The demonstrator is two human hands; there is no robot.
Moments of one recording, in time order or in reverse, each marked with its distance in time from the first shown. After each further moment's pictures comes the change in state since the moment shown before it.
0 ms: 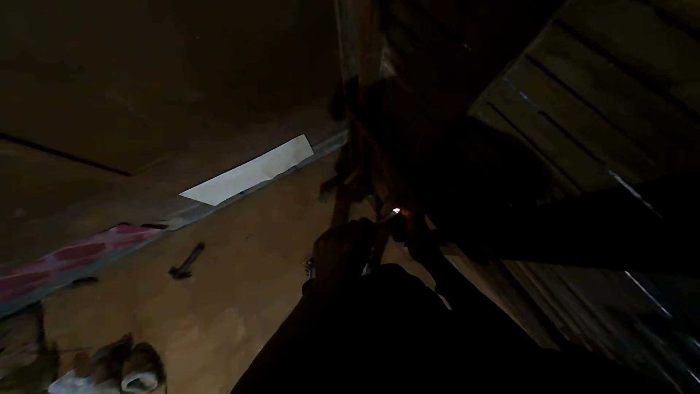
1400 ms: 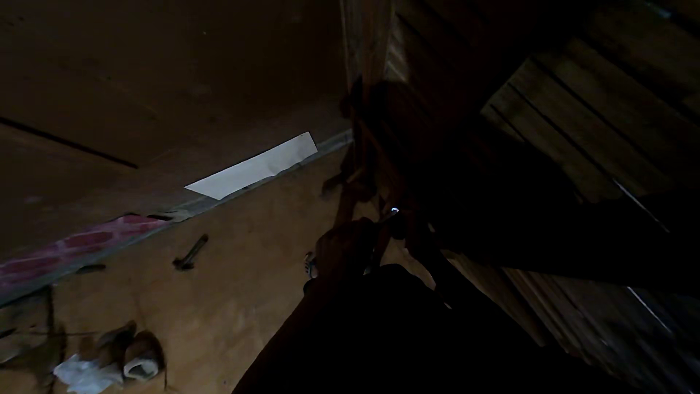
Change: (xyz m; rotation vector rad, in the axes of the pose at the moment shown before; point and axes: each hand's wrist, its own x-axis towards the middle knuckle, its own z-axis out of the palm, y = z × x) left_hand 0.003 0.009 0.011 -0.030 -0.019 -0.068; right_hand 0.012 0.000 -0.008 0.090 -0.026 -0.001
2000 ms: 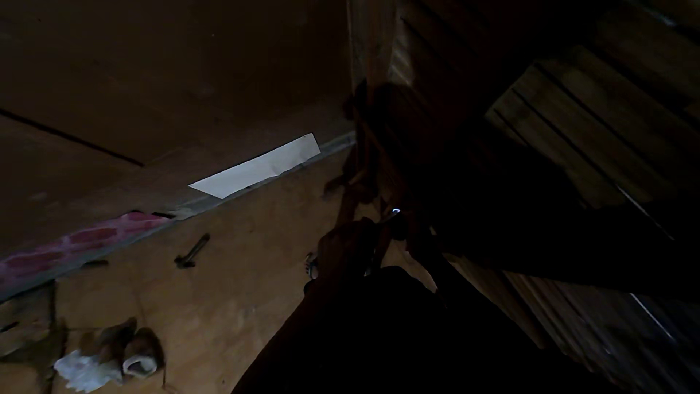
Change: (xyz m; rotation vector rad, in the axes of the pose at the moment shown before) left_hand 0.000 0.001 -0.002 -0.003 0.002 -0.026; right_hand -0.002 -0.004 0.002 -0.096 -0.035 -0.033
